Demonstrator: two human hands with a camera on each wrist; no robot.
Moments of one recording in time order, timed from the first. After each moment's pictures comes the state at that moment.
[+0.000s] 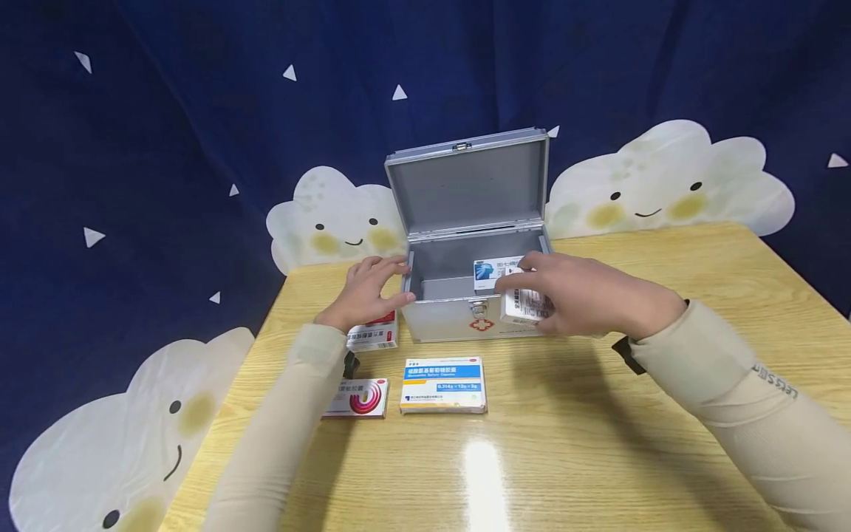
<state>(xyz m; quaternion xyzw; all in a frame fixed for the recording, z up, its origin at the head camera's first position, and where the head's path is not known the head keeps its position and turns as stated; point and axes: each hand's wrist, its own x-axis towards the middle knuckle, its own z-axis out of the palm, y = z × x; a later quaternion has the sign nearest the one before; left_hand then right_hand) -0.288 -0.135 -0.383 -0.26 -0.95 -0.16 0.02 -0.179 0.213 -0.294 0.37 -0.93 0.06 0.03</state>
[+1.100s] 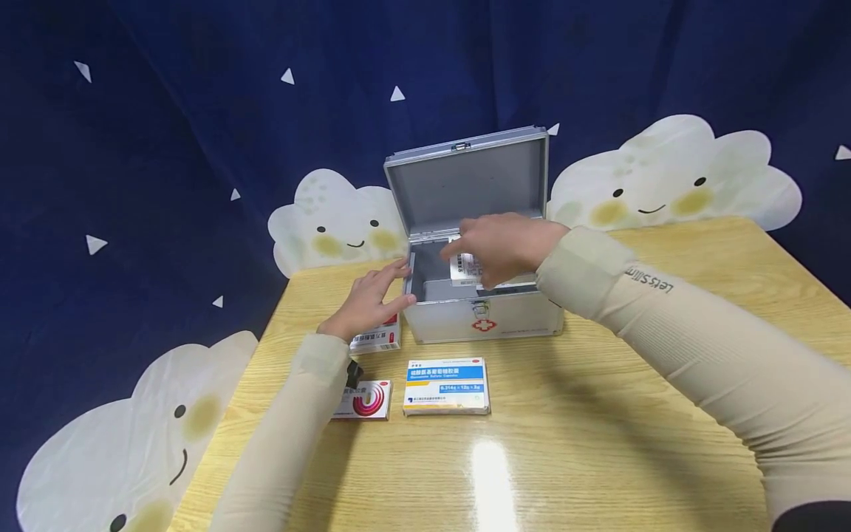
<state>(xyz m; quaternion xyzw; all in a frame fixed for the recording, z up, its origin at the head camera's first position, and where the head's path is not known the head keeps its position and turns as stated) -0.283 -0.135 -0.393 -0.25 -0.94 -0.22 -0.01 -0.243 0.141 -0.259 0.35 -0.94 -0.01 -0.05</state>
